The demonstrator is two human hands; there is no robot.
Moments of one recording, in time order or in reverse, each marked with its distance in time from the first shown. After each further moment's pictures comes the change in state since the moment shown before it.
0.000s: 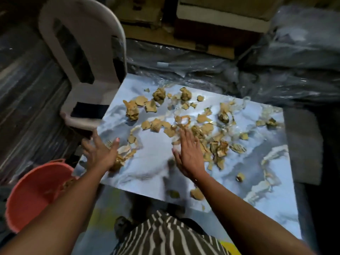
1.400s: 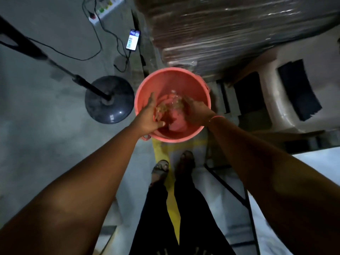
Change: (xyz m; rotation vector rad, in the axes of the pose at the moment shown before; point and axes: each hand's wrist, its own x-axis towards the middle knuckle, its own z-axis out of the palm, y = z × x) left_hand 0.096 -0.472 -0.010 -0.515 -0.055 -0.363; right_hand 0.116 -0.515 0.404 -0.211 -1.069 -0.869
